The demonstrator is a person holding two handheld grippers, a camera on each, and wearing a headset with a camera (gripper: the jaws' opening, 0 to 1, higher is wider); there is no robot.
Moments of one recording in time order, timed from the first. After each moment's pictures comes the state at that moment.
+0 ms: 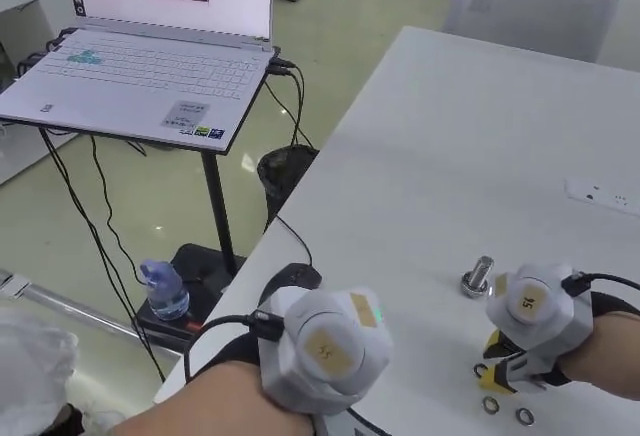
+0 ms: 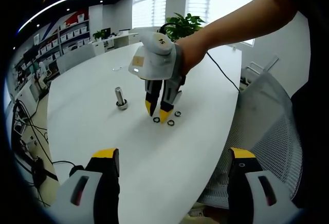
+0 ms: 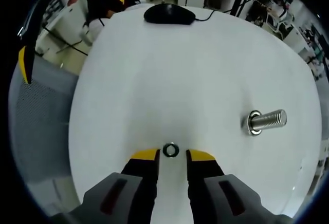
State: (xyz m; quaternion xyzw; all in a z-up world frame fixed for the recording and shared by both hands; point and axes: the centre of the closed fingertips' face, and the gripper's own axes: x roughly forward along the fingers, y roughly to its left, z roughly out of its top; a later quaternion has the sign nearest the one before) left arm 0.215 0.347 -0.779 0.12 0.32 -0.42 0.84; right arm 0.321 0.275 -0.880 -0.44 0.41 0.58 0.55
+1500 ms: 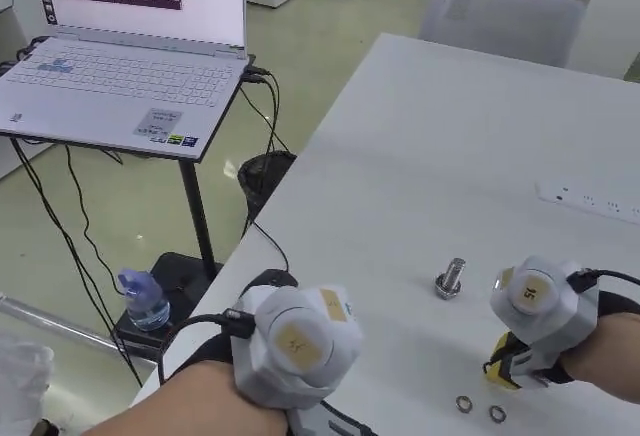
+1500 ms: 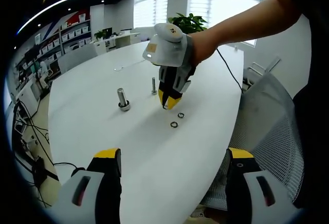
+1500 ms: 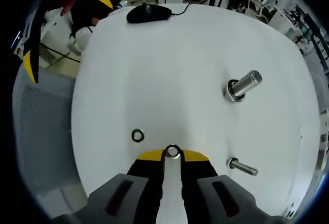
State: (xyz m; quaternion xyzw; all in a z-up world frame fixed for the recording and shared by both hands) left arm 0.224 0.344 -0.777 0.12 0.32 -0.41 0.84; right arm 0.335 0.226 -0.860 -0.42 0.45 0.53 0.59
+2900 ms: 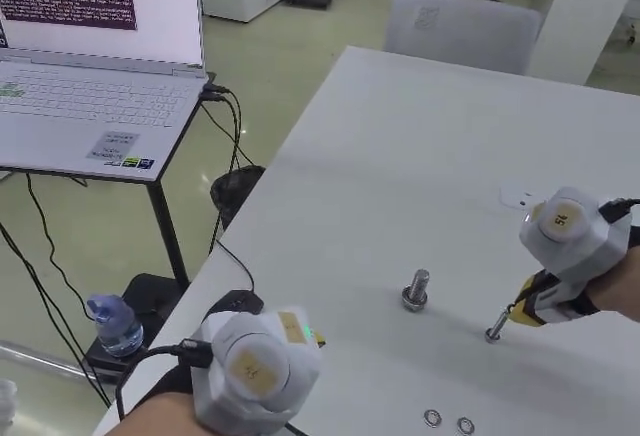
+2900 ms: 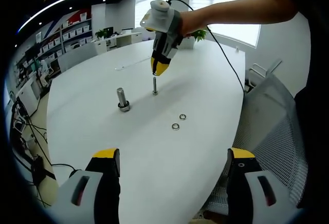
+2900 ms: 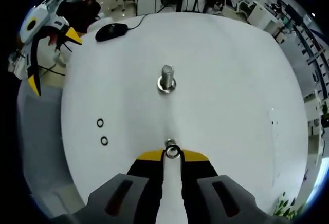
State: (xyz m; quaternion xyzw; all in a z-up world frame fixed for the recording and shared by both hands) left arm 0.234 0.342 -0.782 0.12 0.32 -0.41 0.84; right arm 0.413 0.200 -0.802 -0.41 0.44 0.48 0.64
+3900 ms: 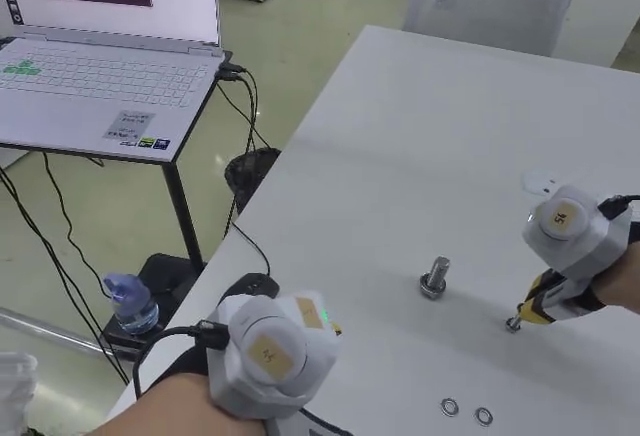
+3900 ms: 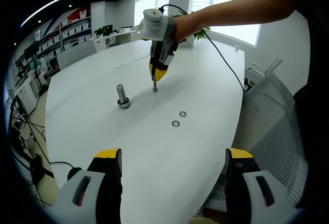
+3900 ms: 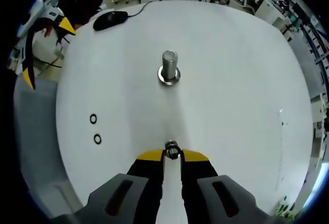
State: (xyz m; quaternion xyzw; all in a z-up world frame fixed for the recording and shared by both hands) left arm 0.234 0.345 -0.787 0.11 0.33 -0.42 0.84; right arm 0.414 0.199 -0.832 -0.42 0.46 0.49 0.61
